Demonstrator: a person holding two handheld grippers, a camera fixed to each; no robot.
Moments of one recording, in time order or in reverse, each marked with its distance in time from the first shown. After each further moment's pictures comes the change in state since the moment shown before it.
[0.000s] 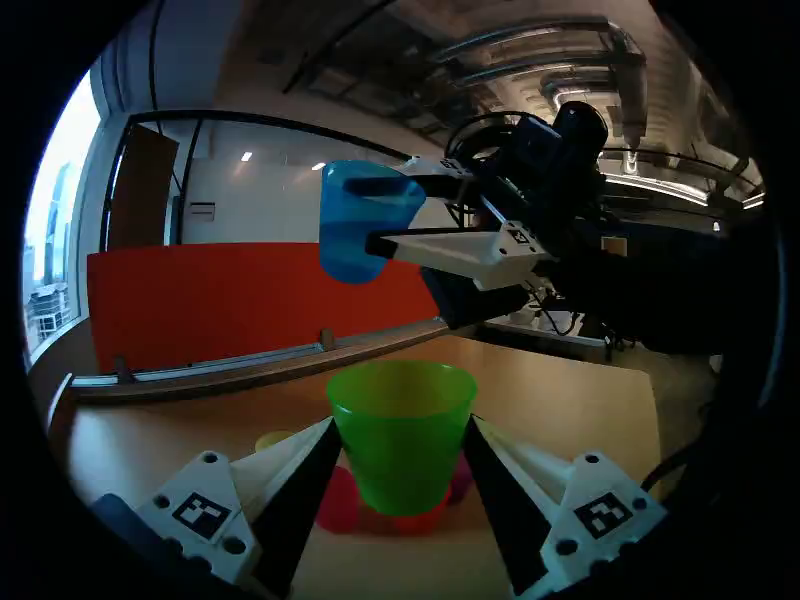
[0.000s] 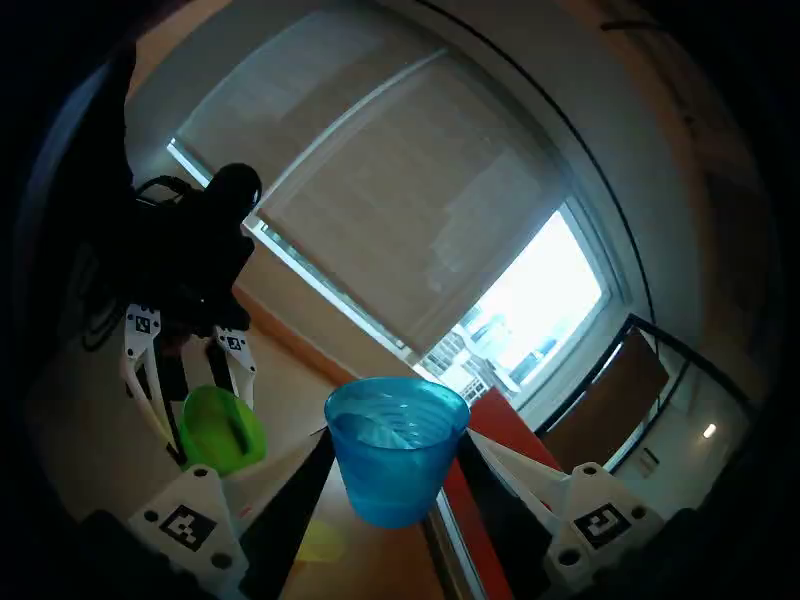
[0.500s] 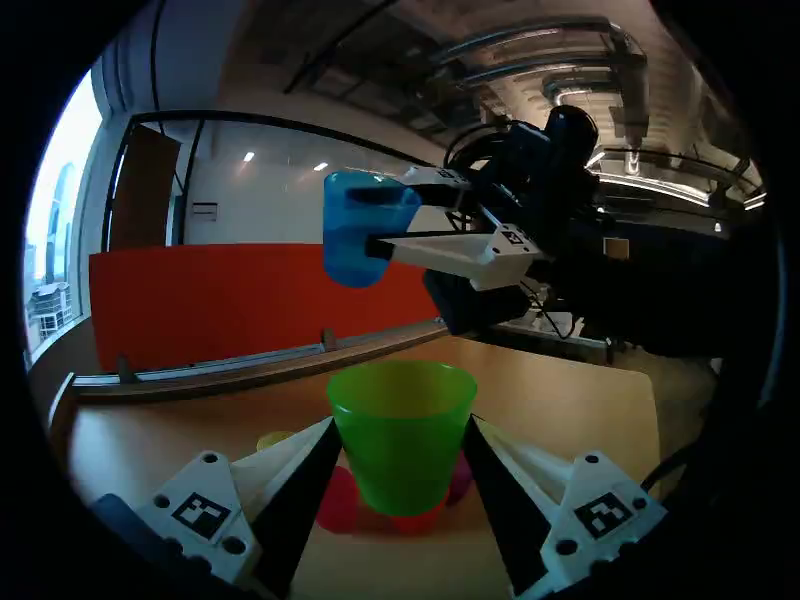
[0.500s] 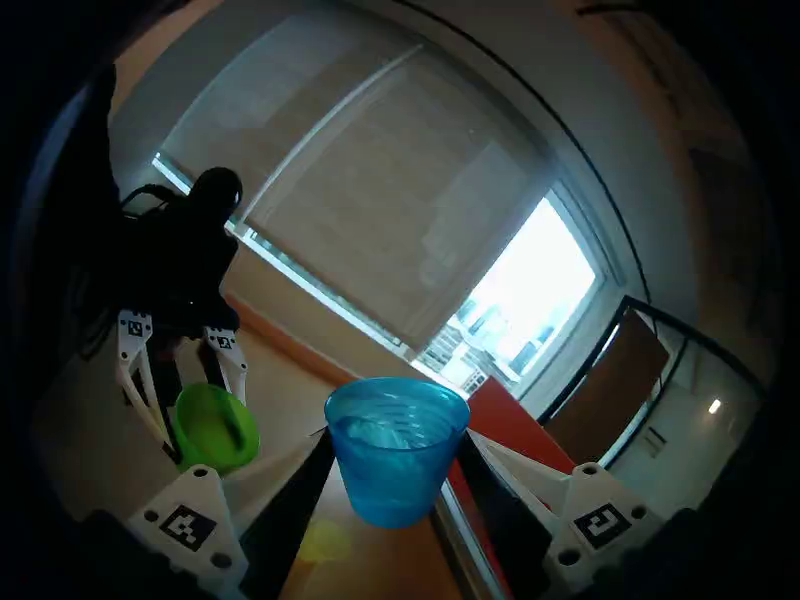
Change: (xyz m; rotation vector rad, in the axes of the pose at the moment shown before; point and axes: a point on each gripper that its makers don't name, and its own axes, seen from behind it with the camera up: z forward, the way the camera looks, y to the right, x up) left arm 0.001 0.001 -0.003 0.007 0.000 -0.003; right arm -0.008 0.007 -0.003 -0.019 -0.005 0.070
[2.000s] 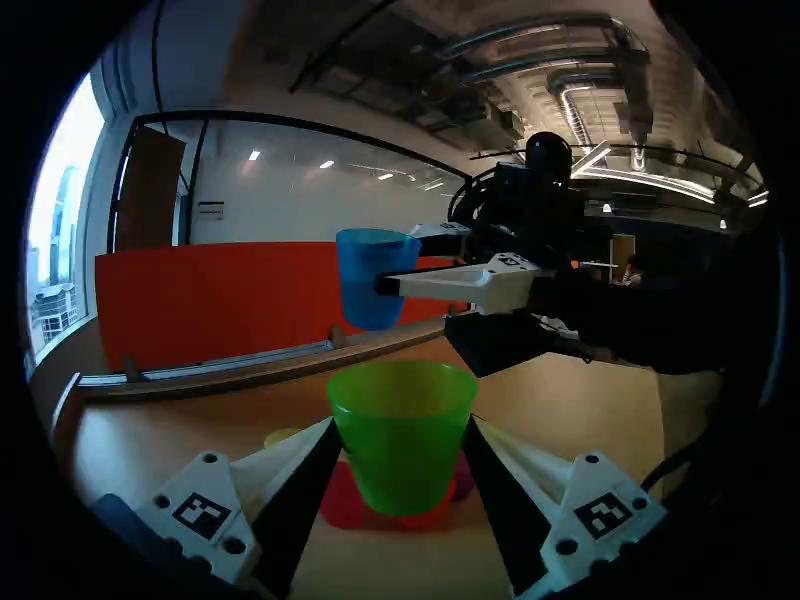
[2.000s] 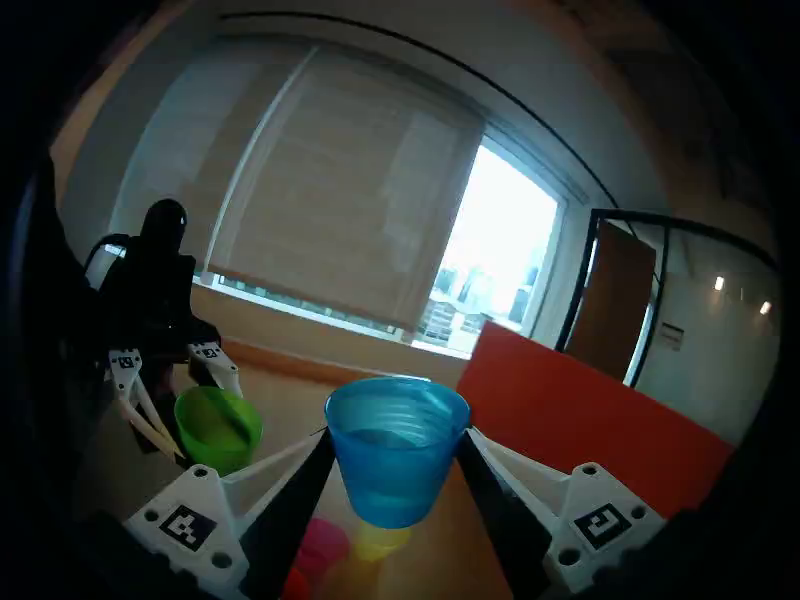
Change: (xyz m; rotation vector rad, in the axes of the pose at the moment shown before) left arm -0.001 -0.004 -0.004 0.029 -0.011 0.005; right arm -0.048 -0.010 -0.008 -0.059 -0.017 0.348
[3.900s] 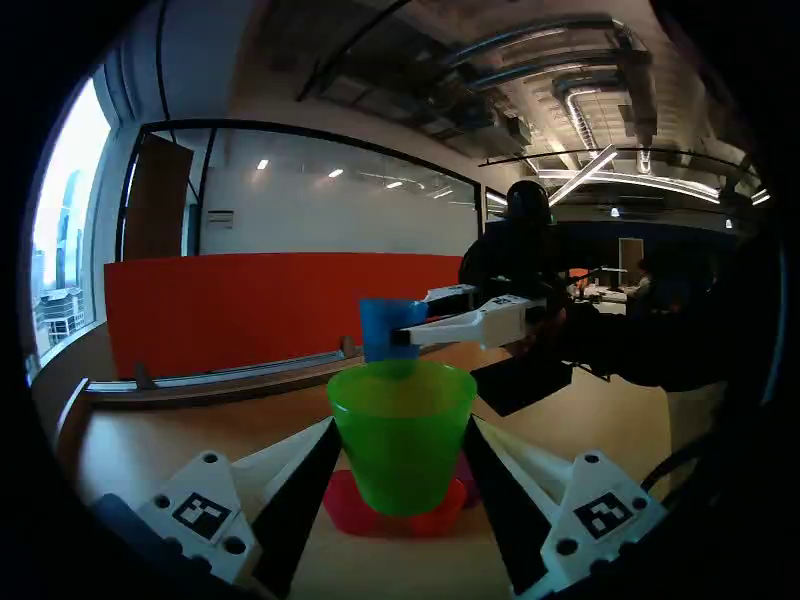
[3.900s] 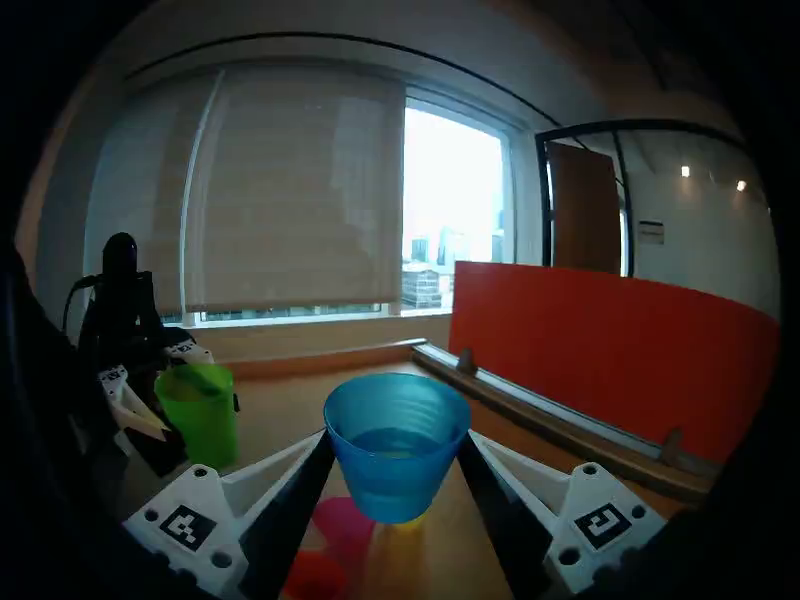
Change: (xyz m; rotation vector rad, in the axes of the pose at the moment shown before) left arm 0.013 -0.009 -0.004 0.038 0.029 0.007; right arm -0.060 0.006 -0.005 -0.053 -0.062 0.338
